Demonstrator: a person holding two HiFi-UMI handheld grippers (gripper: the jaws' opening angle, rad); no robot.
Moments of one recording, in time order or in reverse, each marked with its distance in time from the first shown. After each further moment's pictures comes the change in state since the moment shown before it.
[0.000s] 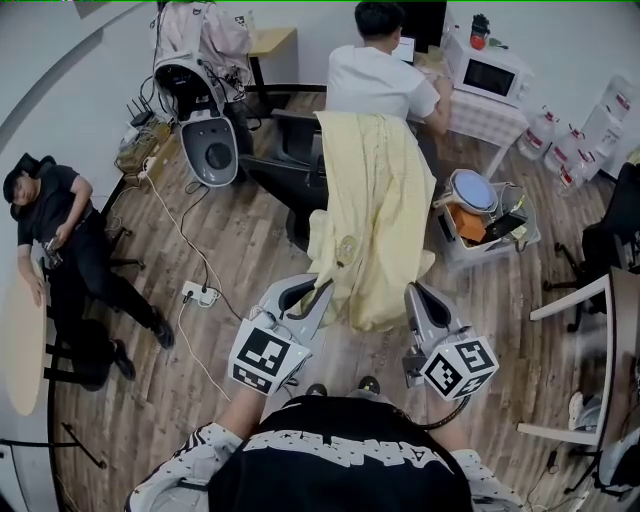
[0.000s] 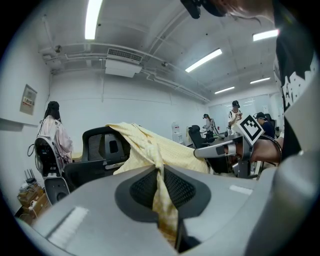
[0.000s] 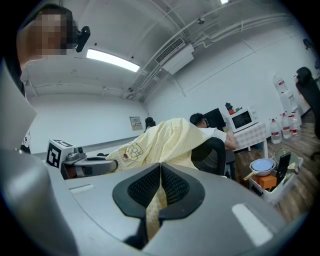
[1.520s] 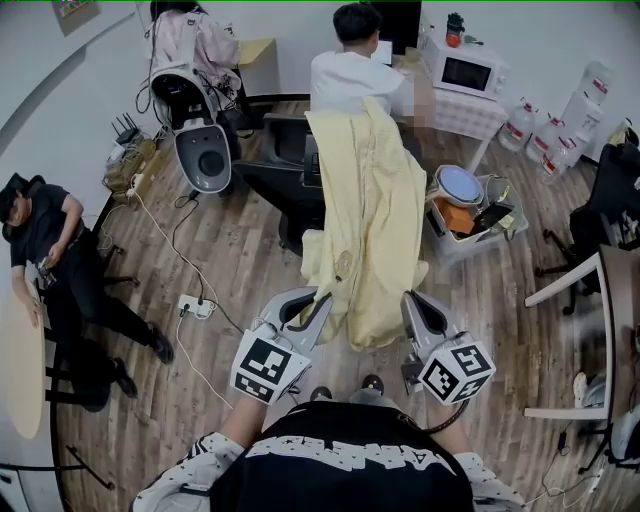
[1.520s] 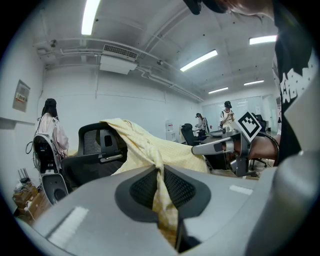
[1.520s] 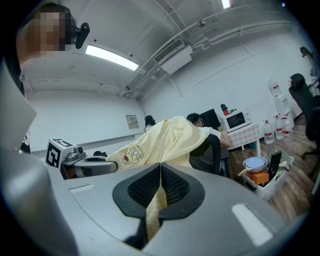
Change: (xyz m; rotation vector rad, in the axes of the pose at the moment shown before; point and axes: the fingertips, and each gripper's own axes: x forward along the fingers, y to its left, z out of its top) left arm -0.033 -0.022 -0.019 0.007 0.029 -0.083; right arm -0.032 0.030 -0.019 -0.005 0.010 -0.065
